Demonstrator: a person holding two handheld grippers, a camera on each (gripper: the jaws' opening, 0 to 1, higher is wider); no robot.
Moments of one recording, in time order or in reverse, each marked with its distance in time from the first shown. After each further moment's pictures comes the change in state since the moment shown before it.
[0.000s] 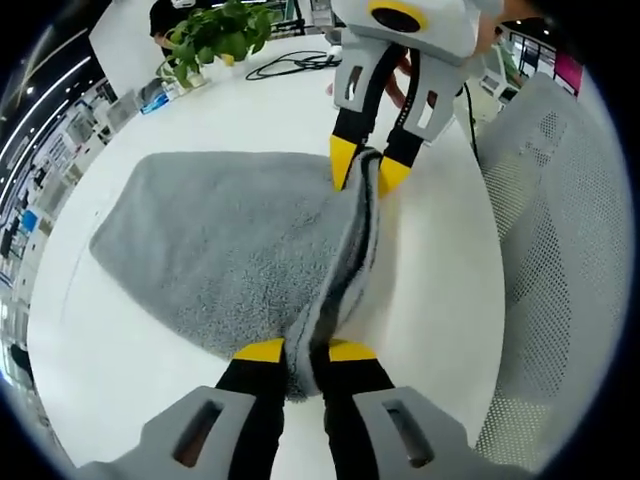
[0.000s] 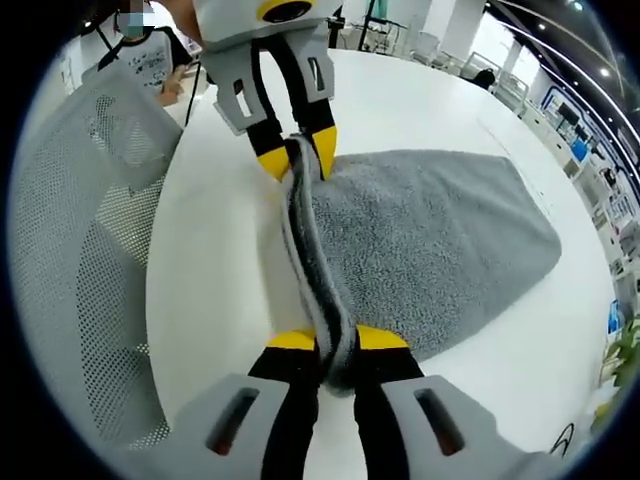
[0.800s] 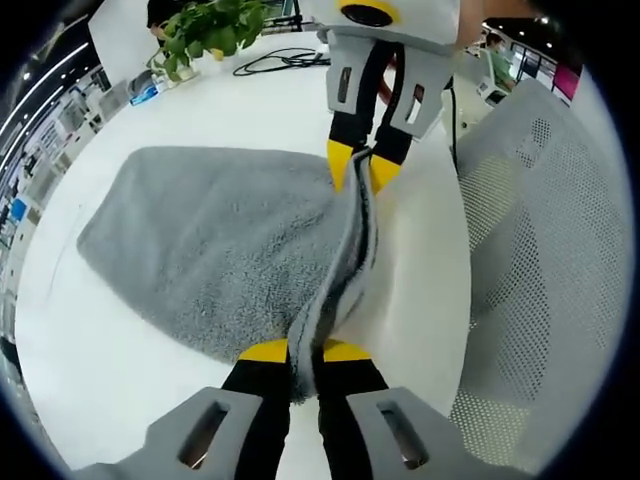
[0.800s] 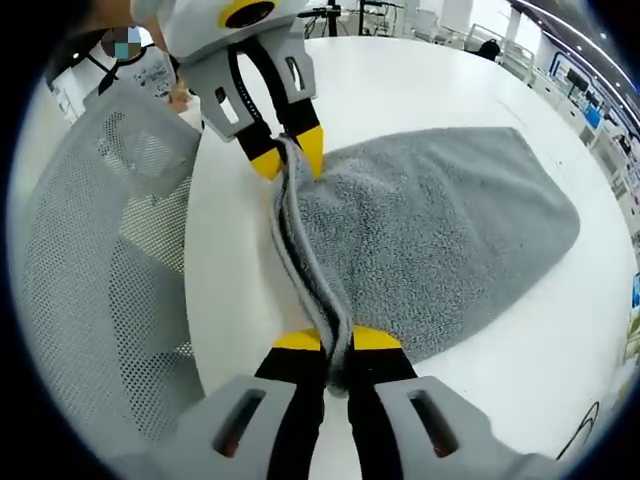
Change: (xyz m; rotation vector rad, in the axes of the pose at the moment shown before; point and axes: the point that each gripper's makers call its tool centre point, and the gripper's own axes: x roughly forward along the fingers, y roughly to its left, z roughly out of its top) left arm -0.006 -0.039 0.002 -0.023 0.024 -0.070; right arm -0.012 0.033 -0.014 0.087 0.063 0.129
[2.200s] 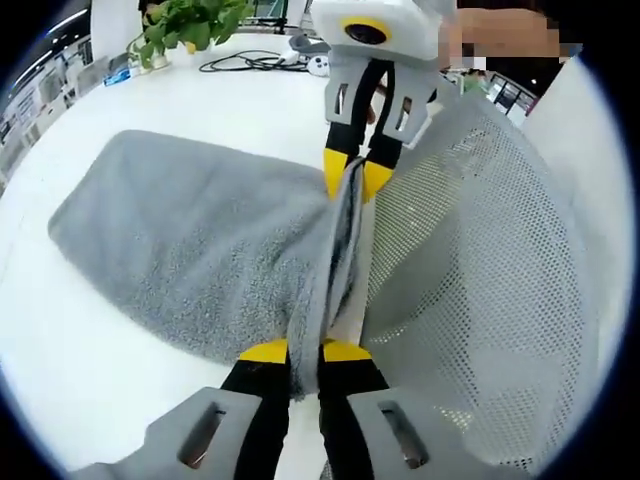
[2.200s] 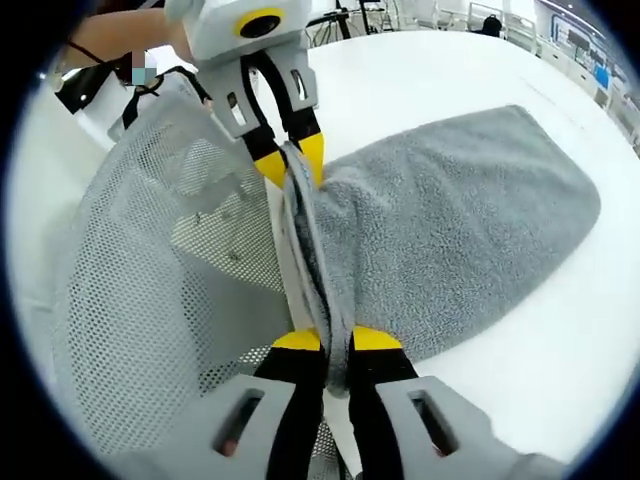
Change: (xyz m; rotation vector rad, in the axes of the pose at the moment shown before) left arm -0.029 -0.070 -0.010 -0.091 -0.043 -0.233; right arm -0.023 0.075 -0.011 0.116 -0.032 0.186
